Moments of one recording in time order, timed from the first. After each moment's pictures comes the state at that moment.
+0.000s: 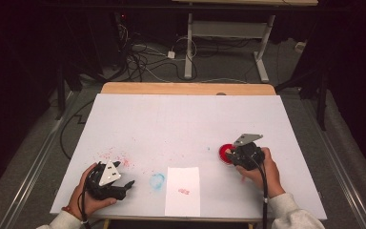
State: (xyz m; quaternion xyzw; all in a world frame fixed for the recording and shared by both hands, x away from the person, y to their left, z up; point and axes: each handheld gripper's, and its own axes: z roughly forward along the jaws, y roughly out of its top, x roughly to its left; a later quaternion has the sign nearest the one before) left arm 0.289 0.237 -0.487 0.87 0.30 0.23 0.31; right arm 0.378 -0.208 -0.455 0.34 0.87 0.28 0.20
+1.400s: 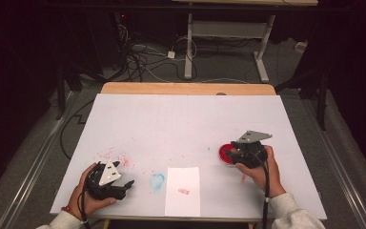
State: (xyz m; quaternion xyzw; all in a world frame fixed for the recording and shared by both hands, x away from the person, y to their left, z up) left arm 0.289 0.238 -0.487 0.87 0.30 0.23 0.31; right arm 0.375 -0.213 -0.443 0.35 0.84 0.37 0.21
